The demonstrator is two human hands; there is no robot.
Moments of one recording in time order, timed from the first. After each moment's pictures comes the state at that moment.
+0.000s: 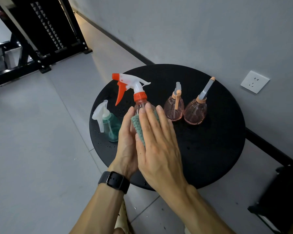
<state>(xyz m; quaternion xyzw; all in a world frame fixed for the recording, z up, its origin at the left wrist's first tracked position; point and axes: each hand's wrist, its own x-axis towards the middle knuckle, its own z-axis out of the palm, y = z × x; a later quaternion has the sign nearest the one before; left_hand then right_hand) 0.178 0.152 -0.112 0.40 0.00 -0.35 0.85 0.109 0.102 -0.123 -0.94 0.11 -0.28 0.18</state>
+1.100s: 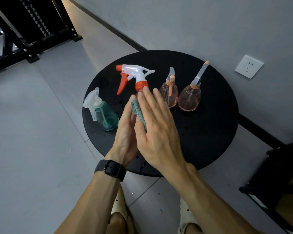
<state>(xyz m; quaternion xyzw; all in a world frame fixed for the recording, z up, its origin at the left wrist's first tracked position) 0.171 0.151 -0.117 0.45 -0.05 -0.37 0.81 0.111 0.087 -0.121 -0.92 0.11 -0.28 0.26</state>
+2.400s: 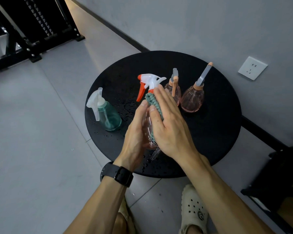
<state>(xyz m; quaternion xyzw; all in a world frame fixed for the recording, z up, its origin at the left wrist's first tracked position) 0.161 0.148 -0.123 0.57 -0.08 -0.34 0.74 0.114 0.061 -0.115 -0.88 0.14 -0.18 0.42</state>
